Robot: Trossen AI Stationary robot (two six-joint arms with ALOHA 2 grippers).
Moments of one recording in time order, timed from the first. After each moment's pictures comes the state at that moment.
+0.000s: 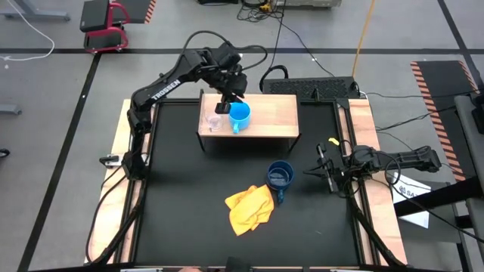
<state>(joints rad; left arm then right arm) 0.54 2.03 2.34 -1.31 0.31 0.75 0.08 0.08 0.01 0.06 -0.13 -0.04</state>
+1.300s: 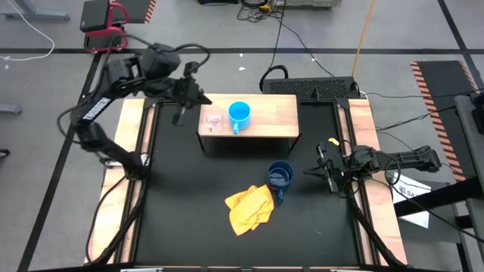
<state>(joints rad) 0.41 1.49 2.08 -1.26 0.26 0.68 0.08 0.08 0.01 0.05 -0.13 -0.04</state>
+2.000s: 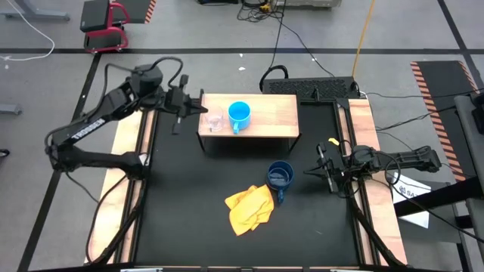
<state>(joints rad) 0.58 1.08 1.26 -0.56 0.57 0.54 0.08 0.08 0.01 0.06 -0.13 -0.04</state>
